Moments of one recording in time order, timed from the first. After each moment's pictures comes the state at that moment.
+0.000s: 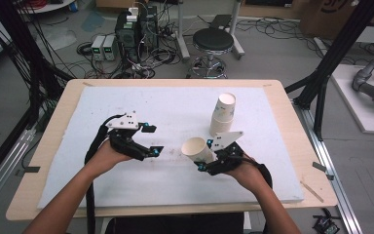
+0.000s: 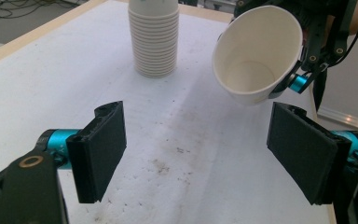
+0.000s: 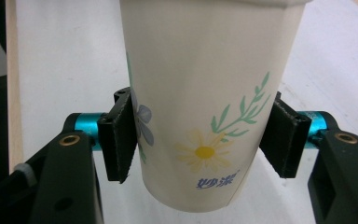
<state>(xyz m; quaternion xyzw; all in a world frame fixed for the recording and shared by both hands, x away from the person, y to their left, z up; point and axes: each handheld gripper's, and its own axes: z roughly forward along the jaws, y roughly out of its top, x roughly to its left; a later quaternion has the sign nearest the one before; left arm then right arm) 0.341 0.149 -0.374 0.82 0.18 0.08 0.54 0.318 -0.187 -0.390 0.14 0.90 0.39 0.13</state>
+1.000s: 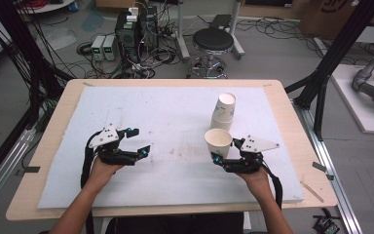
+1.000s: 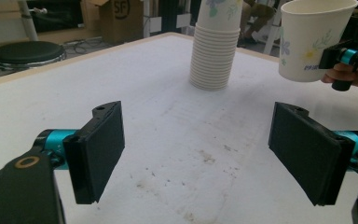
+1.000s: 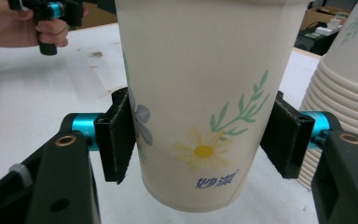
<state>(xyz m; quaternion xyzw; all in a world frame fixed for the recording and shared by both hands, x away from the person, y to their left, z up) 0.325 0.189 -0.432 0.73 0.26 0.16 0.61 0.311 -0.245 -0.417 0.24 0.79 0.54 0.17</state>
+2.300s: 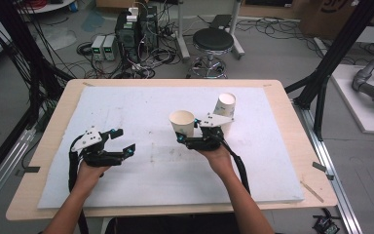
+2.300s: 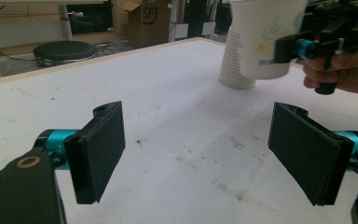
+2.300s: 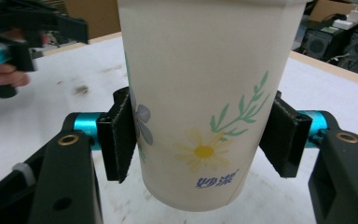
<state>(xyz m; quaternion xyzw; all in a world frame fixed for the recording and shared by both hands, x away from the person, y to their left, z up) 0.318 0.225 -0.436 0.71 0.30 0.18 0.61 0.374 -0.137 -0.407 0.25 0.79 0.53 0.15</state>
